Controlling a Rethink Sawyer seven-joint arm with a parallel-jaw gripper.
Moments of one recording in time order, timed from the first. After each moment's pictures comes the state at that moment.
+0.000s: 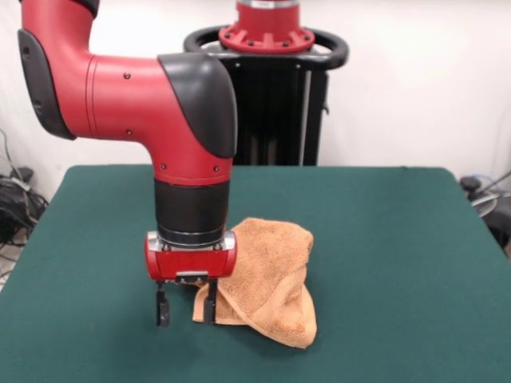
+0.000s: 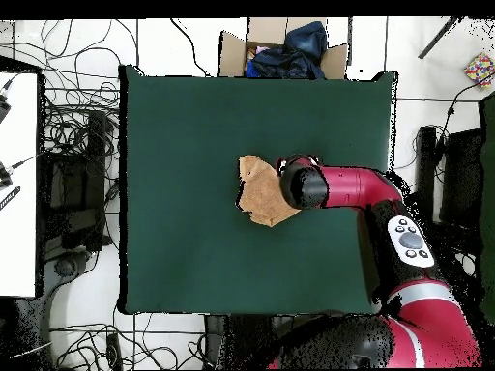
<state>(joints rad) -0.58 -0.44 0.30 1.47 -0.54 0.36 1.57</state>
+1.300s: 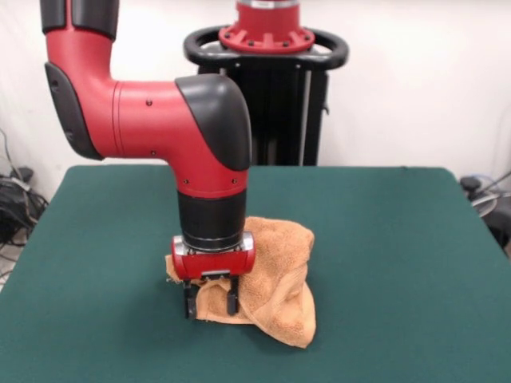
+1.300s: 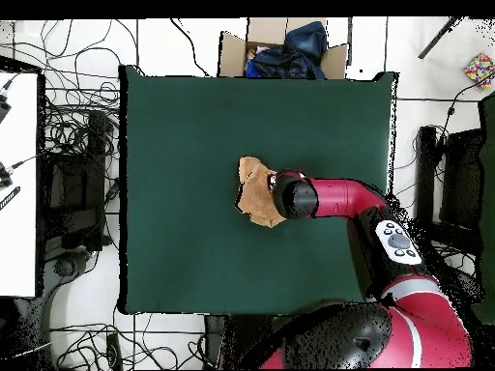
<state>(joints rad) -0.58 -0.39 0.30 1.52 -0.54 0.36 1.57</state>
